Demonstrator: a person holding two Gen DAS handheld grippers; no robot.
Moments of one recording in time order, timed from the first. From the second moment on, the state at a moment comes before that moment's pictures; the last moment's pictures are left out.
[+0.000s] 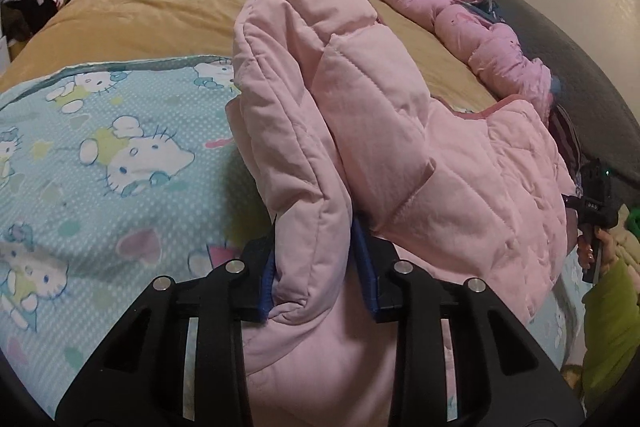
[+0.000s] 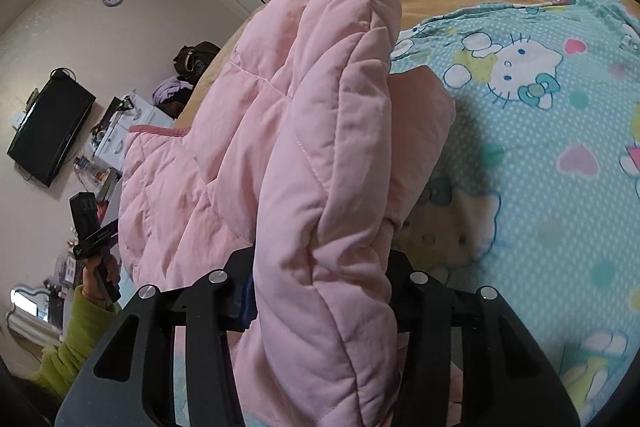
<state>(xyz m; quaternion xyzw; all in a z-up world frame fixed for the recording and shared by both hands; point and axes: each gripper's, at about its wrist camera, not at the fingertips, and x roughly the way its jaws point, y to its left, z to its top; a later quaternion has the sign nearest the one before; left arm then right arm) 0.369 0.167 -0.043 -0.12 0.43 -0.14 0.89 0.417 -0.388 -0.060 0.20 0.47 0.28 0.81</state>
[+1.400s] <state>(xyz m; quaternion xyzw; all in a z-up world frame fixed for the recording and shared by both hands) 0.322 0.144 -0.083 -0.12 0.49 -0.11 0.86 0.395 -0.403 -0.086 0.22 0.54 0.25 0.78</state>
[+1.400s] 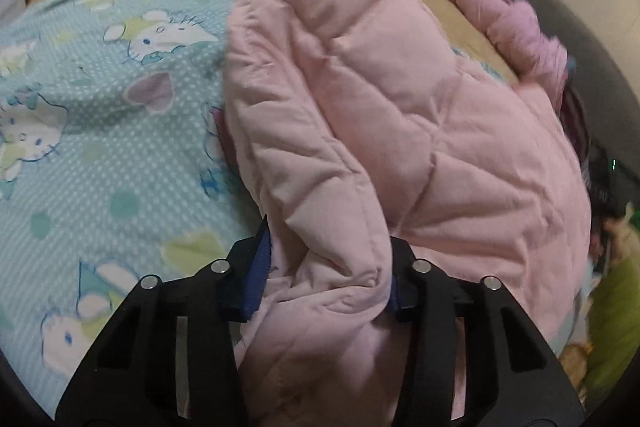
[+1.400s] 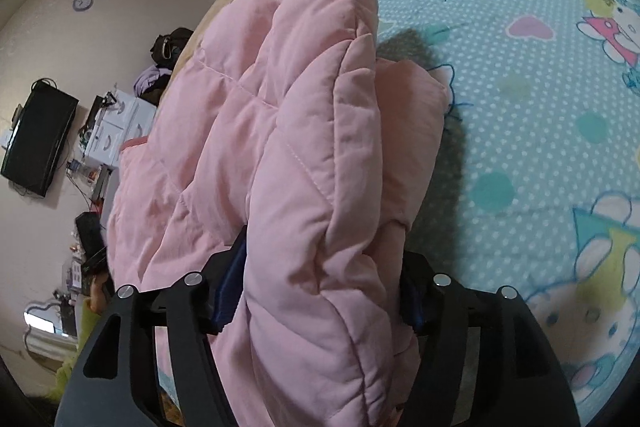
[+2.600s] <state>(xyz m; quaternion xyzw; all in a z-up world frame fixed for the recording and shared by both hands) 0.198 0.129 0.010 -0.07 0.37 -0.03 0.92 0.206 -0.334 0.046 0.02 0.29 0.14 0.95</state>
